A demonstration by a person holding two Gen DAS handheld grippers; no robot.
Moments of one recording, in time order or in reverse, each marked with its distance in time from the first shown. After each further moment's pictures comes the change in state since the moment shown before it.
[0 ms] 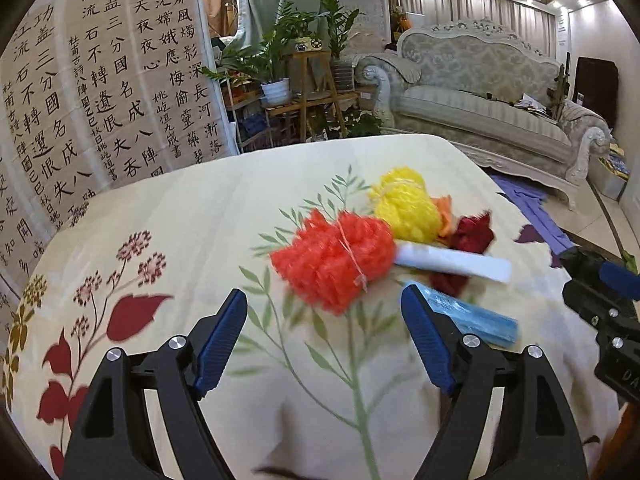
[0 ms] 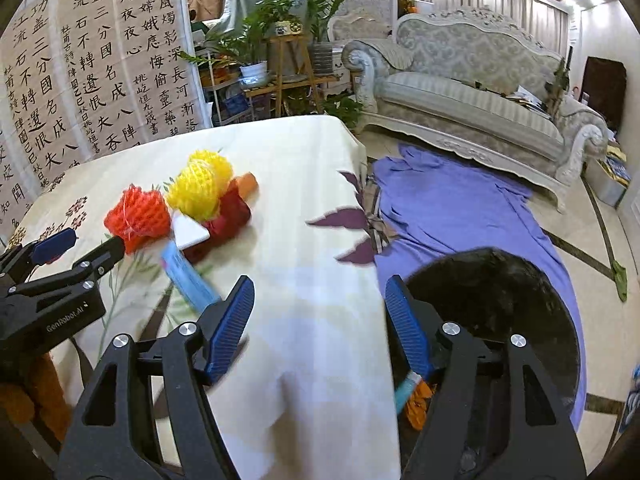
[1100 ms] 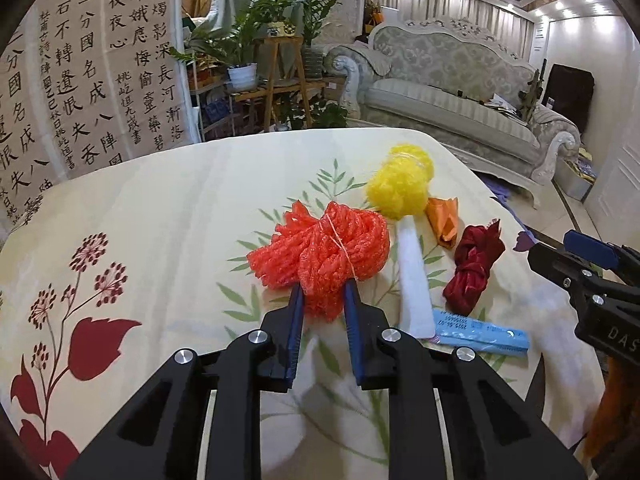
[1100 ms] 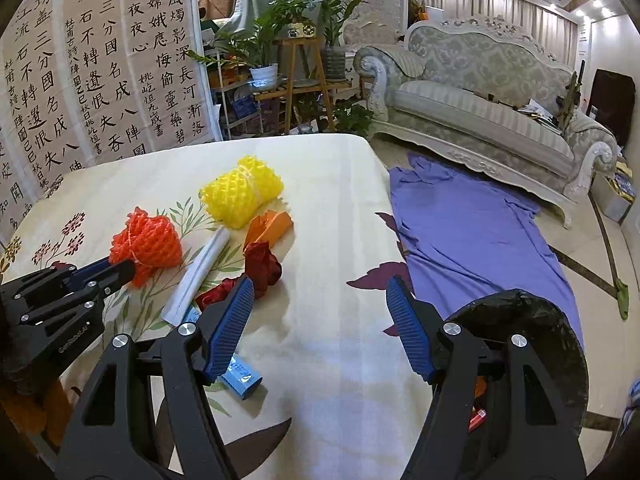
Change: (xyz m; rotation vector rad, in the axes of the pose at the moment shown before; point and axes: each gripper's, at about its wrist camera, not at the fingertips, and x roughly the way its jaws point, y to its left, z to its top) left arm 0.026 0.034 0.010 -0.018 0.047 -0.178; right arm 0.026 0.029 0.030 -0.030 -0.001 0.011
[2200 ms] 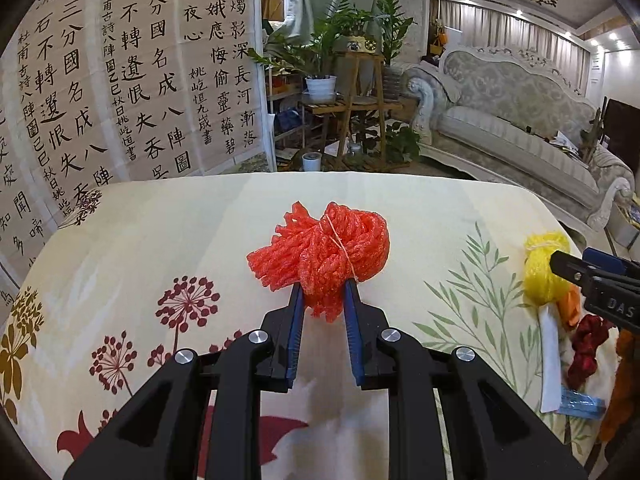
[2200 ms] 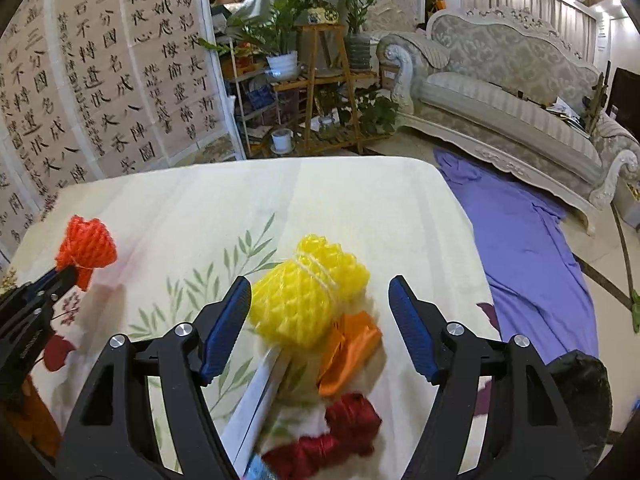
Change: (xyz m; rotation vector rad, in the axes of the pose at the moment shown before) left arm 0.017 0.098 0.039 -0.125 -0.049 0.183; right arm 0.089 0.056 0.076 -0.014 0.072 0.034
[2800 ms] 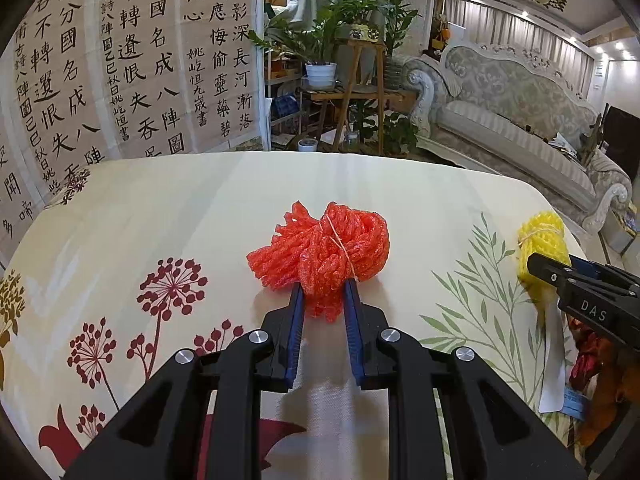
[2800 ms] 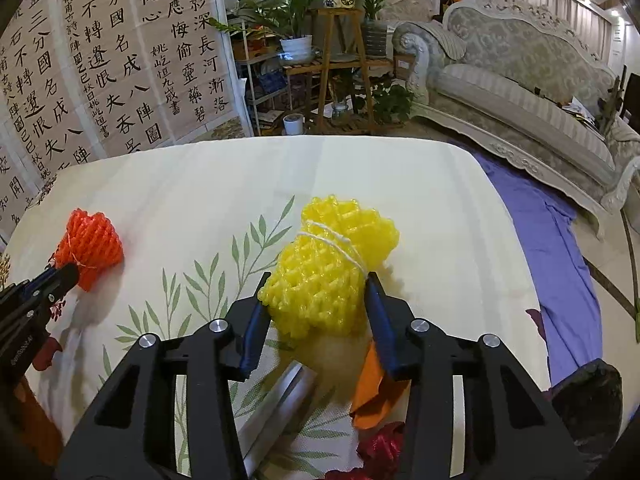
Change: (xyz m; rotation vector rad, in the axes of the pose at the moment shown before) left arm 0.014 0.007 -0.003 -0.039 0.043 -0.034; right arm 0.022 0.015 -0.003 -0.029 0.018 0.046
